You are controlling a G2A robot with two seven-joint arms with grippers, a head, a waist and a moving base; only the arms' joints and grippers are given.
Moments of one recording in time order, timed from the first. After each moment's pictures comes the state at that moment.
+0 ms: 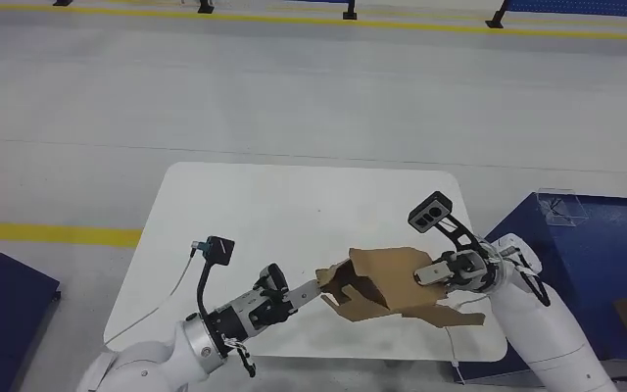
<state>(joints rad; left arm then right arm) 1.51 -1.20 -1.33 -2.35 0.22 0.16 -0.72 -1.05 -0.90 1.23 -1.61 1.23 0.06 1.54</state>
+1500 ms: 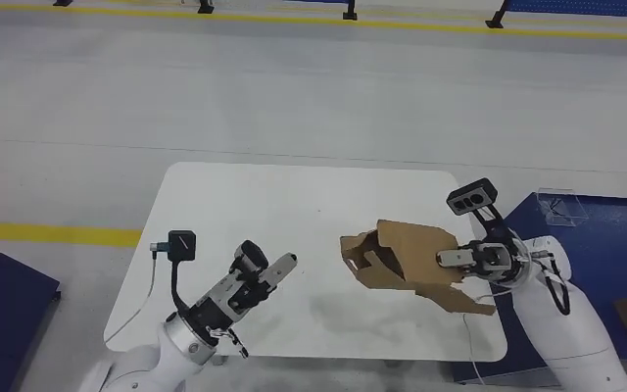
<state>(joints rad) 1.56 -1.18 -1.33 -2.35 0.34 0.00 -0.44 -1.09 -0.87 1.36 -1.57 1.18 -0.18 1.53</state>
